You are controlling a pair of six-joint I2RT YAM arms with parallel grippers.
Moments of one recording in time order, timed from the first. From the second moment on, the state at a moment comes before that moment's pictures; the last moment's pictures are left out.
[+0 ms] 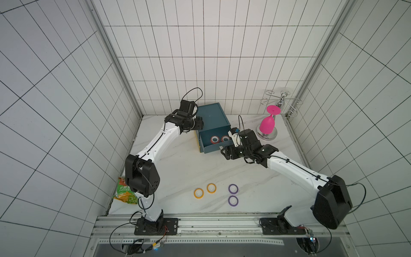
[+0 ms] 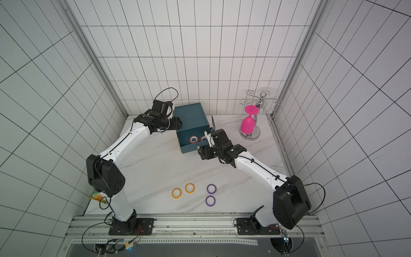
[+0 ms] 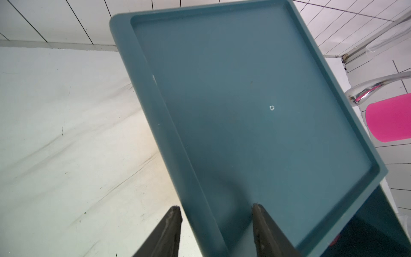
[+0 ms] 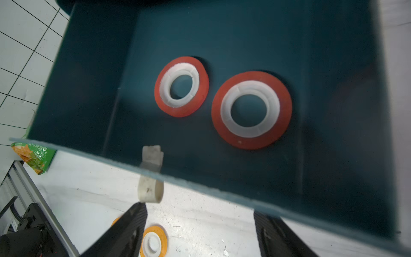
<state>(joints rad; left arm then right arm) -0.37 1.80 1.74 -0.74 0.12 -0.33 0.73 1.44 1.09 -0.38 -0.15 0.29</state>
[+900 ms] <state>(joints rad) -0.35 1.80 1.74 -0.74 0.16 -0.32 0.77 1.51 1.09 -0.11 -0.07 0.28</state>
